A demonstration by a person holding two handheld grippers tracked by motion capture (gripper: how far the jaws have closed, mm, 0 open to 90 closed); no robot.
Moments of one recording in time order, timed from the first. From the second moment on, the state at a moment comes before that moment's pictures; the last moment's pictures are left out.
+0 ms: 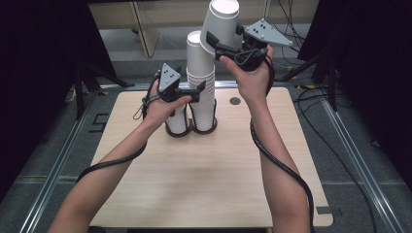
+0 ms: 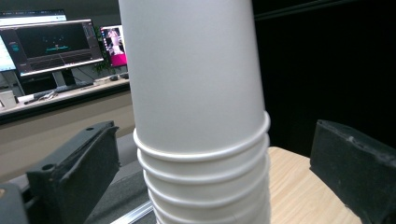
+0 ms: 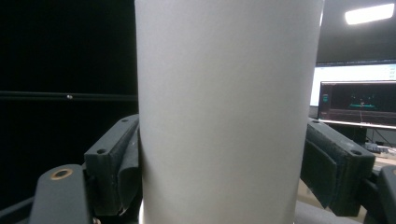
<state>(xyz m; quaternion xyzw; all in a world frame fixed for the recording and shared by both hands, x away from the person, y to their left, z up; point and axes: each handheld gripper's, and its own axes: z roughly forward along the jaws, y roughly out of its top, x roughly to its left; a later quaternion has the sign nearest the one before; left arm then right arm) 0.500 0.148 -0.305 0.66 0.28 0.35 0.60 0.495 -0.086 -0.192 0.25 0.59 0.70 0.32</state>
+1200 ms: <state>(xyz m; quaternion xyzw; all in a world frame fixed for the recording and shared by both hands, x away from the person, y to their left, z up) 0.401 0.161 -0.377 0.72 0.23 0.29 0.58 0.430 -0.099 -0.328 0.27 0.67 0.65 0.24</state>
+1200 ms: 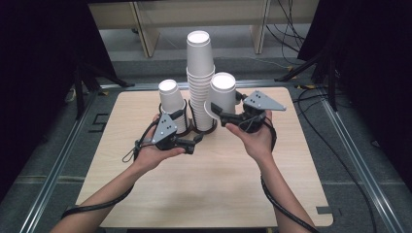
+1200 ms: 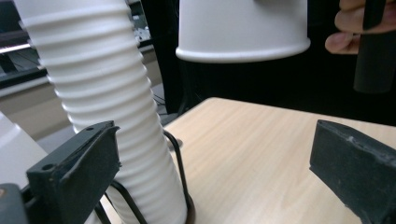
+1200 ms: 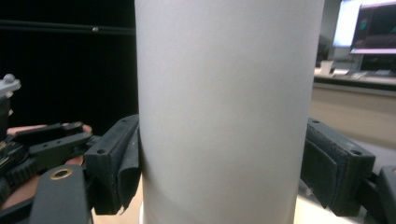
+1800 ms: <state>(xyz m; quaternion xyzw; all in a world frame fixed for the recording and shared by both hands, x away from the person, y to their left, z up) 0.387 0.157 -0.427 0.75 0.24 0.24 0.57 0.409 -0.072 -0.403 0.28 0.70 0.64 0.16</state>
